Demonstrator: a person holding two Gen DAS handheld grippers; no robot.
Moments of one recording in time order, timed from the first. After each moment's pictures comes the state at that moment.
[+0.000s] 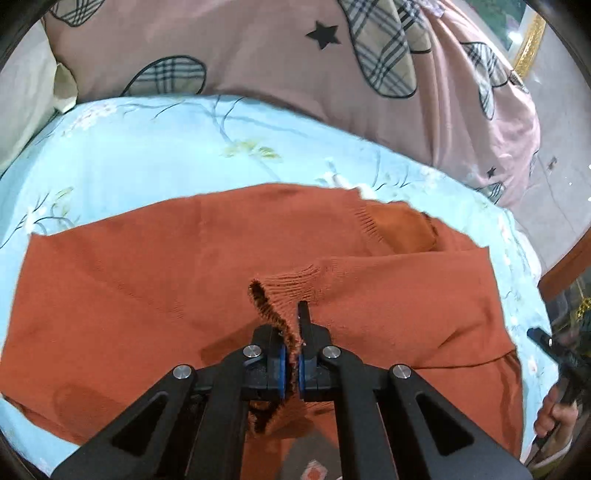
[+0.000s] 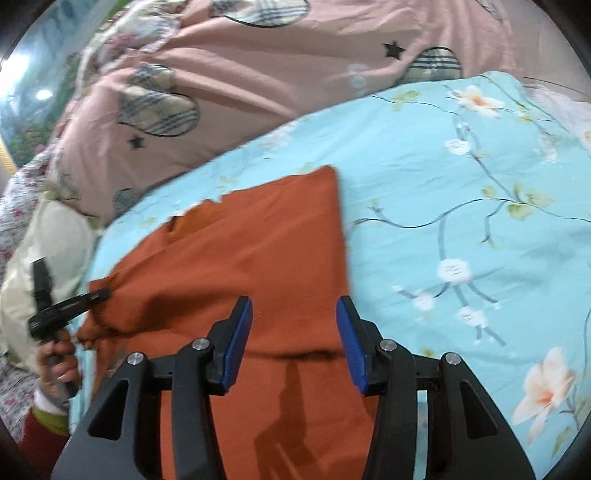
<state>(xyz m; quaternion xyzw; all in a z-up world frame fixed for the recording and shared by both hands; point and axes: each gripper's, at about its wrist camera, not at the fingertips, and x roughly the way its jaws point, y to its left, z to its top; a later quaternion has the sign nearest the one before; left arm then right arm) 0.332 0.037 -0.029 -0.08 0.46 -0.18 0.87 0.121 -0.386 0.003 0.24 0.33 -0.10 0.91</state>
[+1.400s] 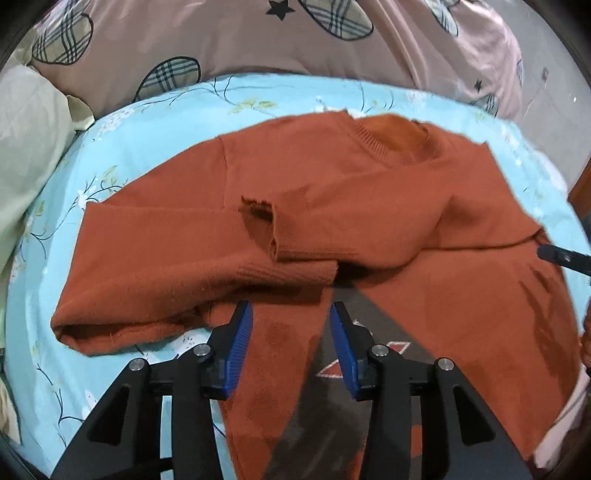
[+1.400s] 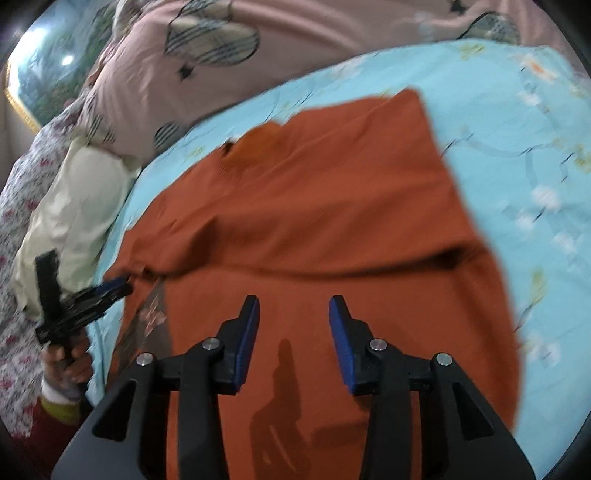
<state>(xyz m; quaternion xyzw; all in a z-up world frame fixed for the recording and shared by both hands) 0.234 0.035 -0.037 0.07 0.48 -0.16 0.86 0.125 -0.299 -0.025 0.25 0.40 0.02 0.88</state>
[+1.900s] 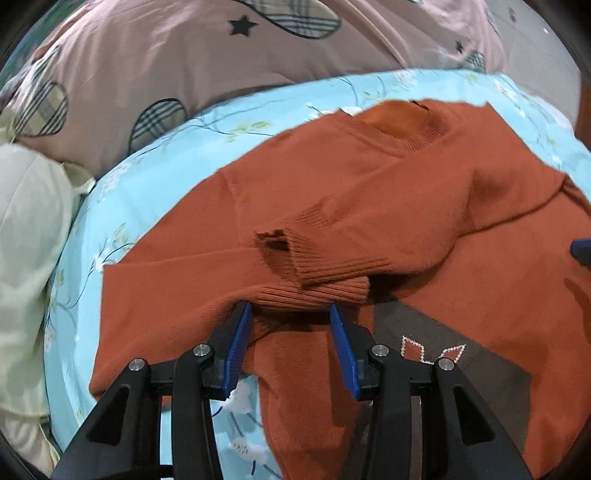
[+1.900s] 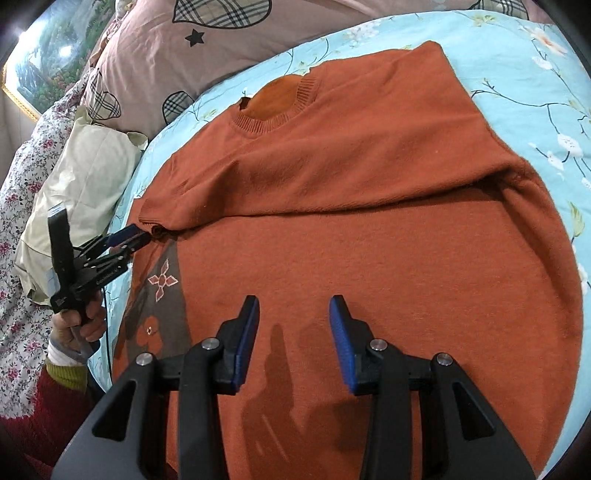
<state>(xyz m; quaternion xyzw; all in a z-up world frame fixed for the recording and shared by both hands) 0.248 0.024 -0.045 0.20 0.42 -0.16 0.87 0.114 -0.273 -0.044 0.26 0.43 0.03 0.86</state>
